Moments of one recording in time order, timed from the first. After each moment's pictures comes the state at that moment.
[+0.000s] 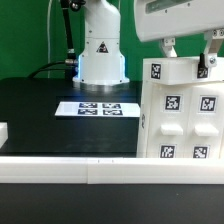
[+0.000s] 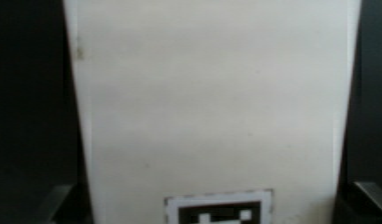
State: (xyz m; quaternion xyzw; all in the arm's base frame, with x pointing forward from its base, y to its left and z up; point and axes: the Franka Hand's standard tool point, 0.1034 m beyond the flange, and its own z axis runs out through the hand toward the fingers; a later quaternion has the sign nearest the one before) arm 0.613 0.087 0.152 -0.83 0.55 -0.04 0.10
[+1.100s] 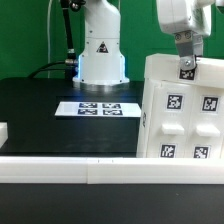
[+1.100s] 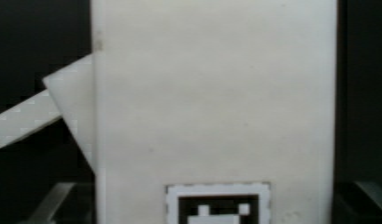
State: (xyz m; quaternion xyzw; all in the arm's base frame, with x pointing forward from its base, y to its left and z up) arm 0.617 0.090 0.153 -0.50 0.85 0.02 0.14
